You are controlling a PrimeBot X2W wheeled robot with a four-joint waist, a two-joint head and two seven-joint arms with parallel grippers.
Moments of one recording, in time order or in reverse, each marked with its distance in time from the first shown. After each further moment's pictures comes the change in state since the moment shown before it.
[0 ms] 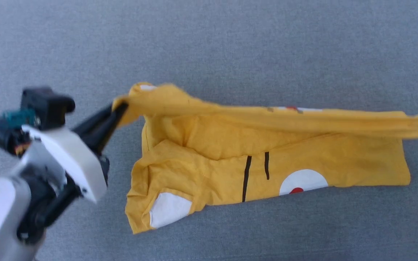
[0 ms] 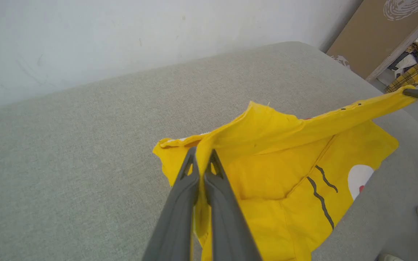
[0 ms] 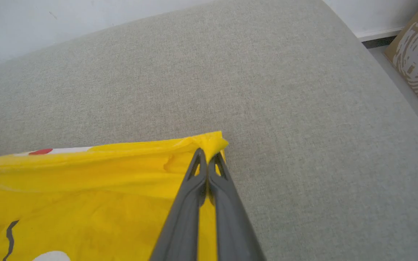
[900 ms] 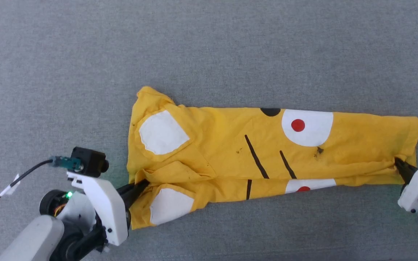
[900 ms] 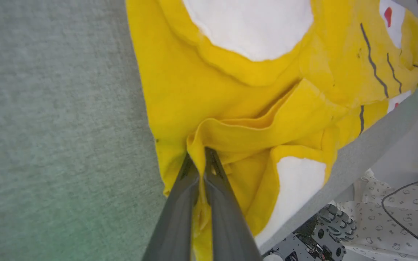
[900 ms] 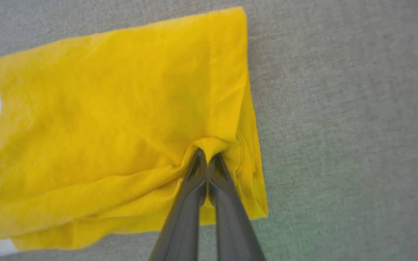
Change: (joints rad) left arm 0.230 -0.064 -0.086 0.119 -0.146 0.089 0.126; right arm 0.089 0.066 0.011 0.114 -0.030 0.000 0.068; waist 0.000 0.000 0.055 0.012
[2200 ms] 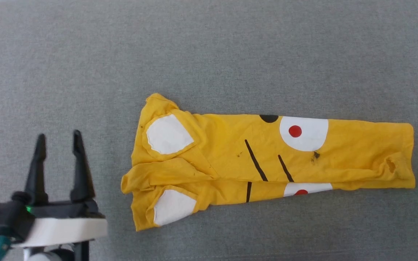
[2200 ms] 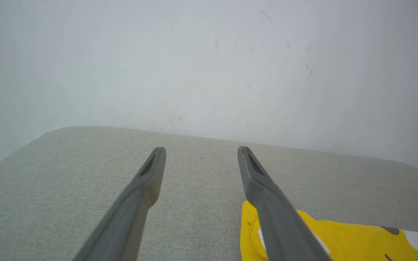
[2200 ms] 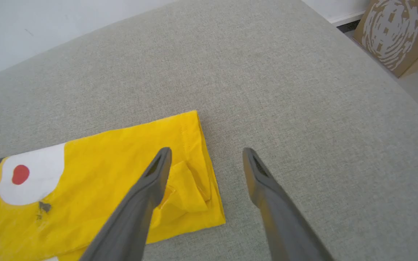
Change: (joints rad) left arm 0.228 -0.307 0.385 -0.155 0.454 0.141 -0.759; right arm 0.117 0.074 -0.133 -0.216 -0.004 -0.001 -0.217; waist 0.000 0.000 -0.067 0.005
